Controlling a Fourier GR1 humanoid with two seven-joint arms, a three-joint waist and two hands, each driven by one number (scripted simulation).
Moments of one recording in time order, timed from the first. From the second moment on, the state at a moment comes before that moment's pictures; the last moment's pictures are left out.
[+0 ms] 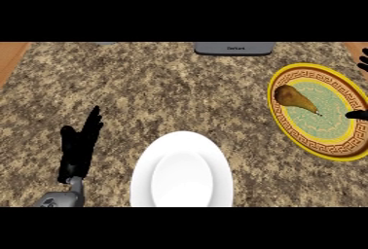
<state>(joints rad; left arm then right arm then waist) -0.06 0.12 -0.03 -1.46 -0.06 0.15 0.23 -0.70 -0.67 -0.39 -0.44 0.21 0.48 -0.57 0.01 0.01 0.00</state>
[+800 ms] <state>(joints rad) -0.07 0.12 -0.01 -1.44 -0.07 0.13 0.21 -0.67 -0.67 -0.35 -0.32 0.23 0.41 -0.71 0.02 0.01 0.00</state>
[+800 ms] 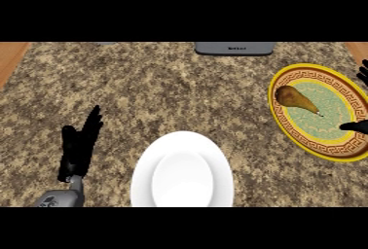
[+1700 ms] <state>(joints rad) -0.06 0.10 -0.01 -1.45 -0.09 0.13 0.22 -0.68 -0.72 -0.34 -0.19 0.28 0.31 -0.79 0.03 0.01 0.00</state>
